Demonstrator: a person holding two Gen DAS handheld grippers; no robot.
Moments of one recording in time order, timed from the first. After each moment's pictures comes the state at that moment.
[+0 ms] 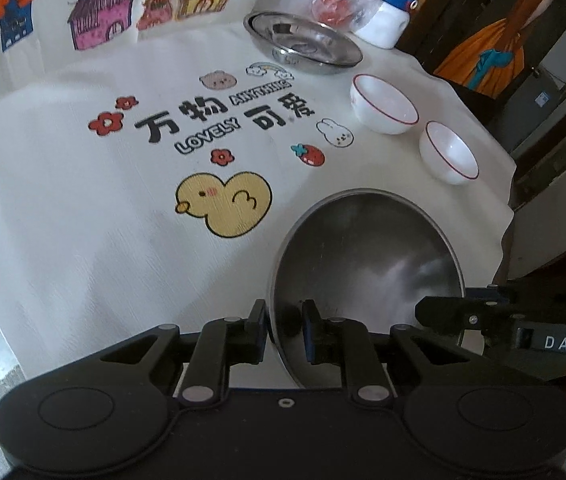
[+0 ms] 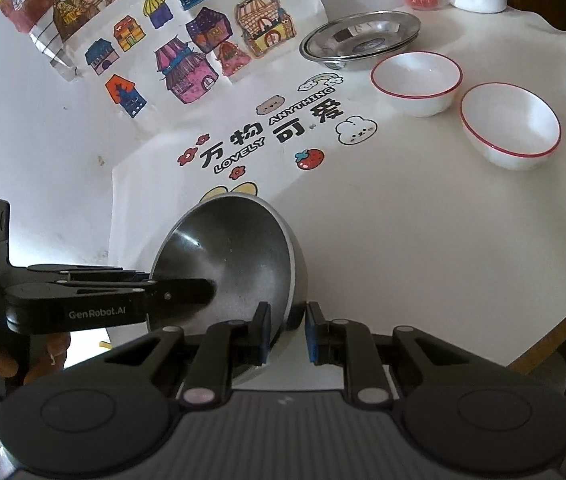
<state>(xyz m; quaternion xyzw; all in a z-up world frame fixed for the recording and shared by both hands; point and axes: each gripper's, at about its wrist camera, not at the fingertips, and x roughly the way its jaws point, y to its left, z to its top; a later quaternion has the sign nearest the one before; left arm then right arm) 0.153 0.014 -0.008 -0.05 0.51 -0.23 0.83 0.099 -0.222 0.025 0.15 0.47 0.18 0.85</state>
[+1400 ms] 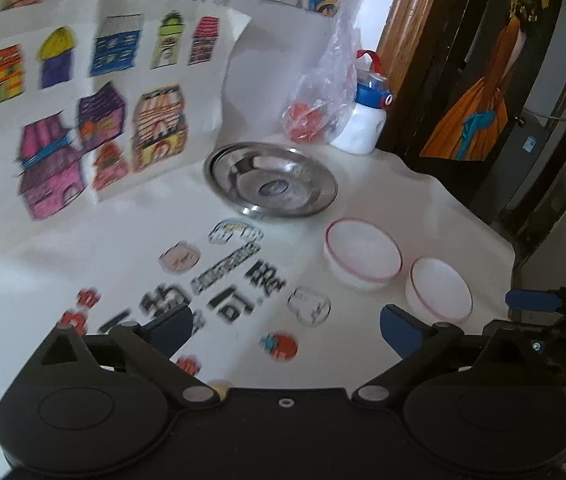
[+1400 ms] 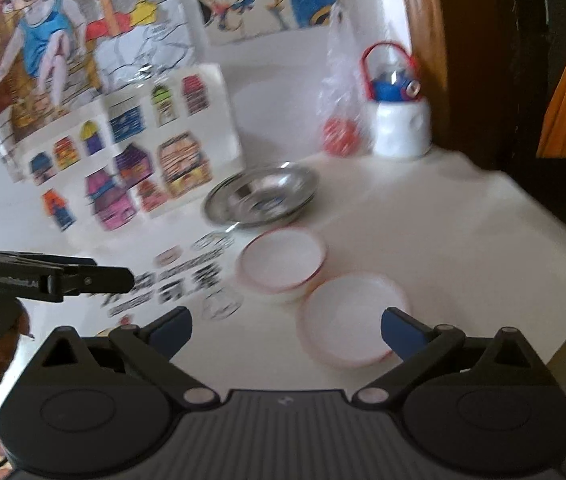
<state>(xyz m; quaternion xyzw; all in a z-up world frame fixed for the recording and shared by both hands) 0.231 -0.045 0.050 -0.02 0.38 -0.24 0.89 0.153 -0.324 0.070 0.08 0.31 0.08 0.94</state>
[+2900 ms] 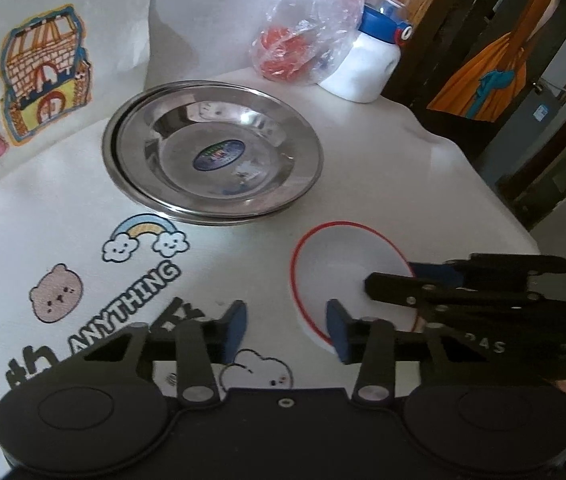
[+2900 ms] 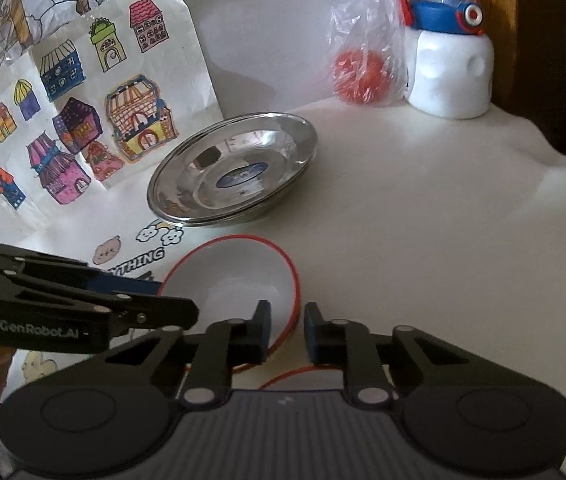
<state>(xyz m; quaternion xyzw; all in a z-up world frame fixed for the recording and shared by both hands) 0.335 -0.136 -0.005 -0.03 0.48 -0.26 0.84 0.286 -0.323 0.018 0.07 0.41 0.15 0.90</state>
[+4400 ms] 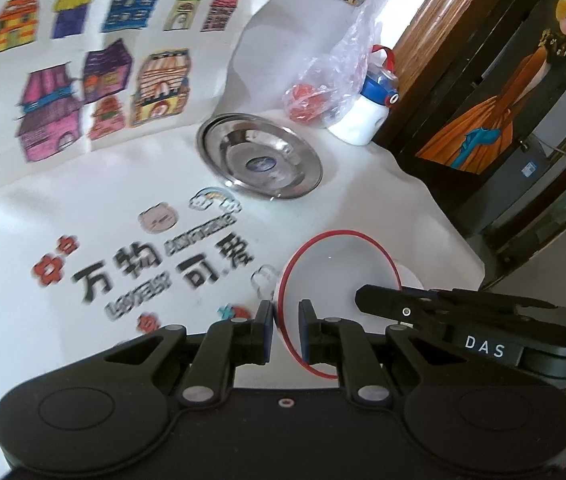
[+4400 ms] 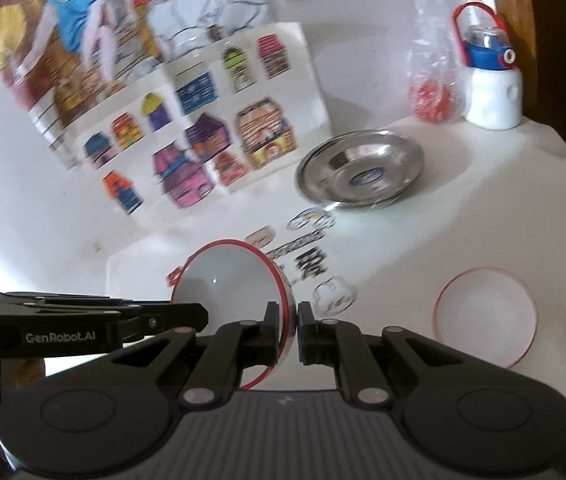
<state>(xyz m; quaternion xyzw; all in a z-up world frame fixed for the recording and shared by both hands) 0.218 -0.038 0.072 -0.11 0.45 -0.23 0.86 0.159 -0.235 0.094 0.12 0.38 0.18 0.90</state>
